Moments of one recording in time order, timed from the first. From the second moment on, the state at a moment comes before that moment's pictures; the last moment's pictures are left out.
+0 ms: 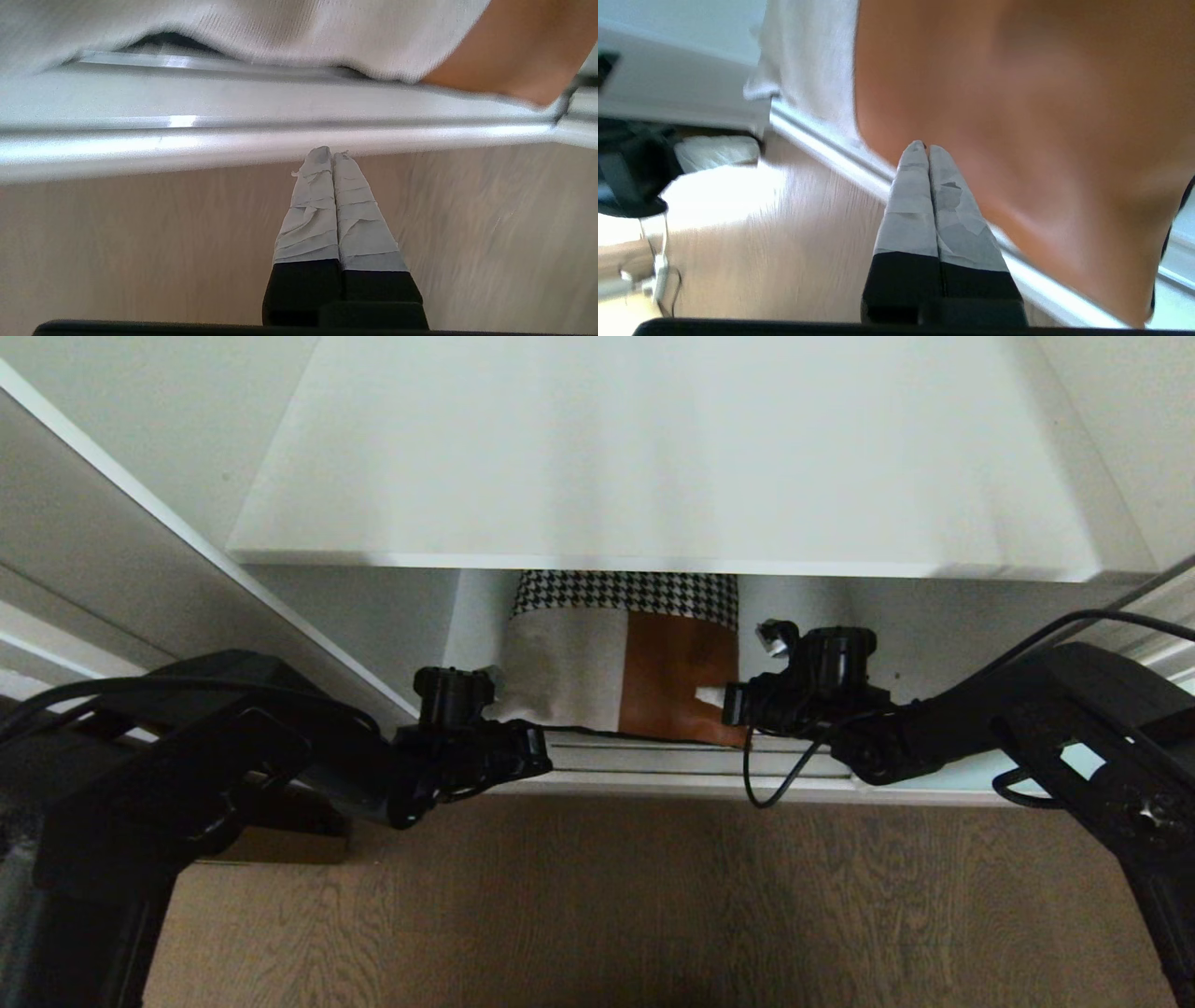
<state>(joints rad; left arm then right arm) -0.30 2.28 -1.25 -0.62 -0.19 -0.34 0.29 2.37 -1.55 -0.64 0.47 0.27</state>
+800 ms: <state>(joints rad) -0.29 2.17 -1.09 -0.57 -0.05 -0.30 0.32 2.34 -1.50 -0.54 0.46 0.22</state>
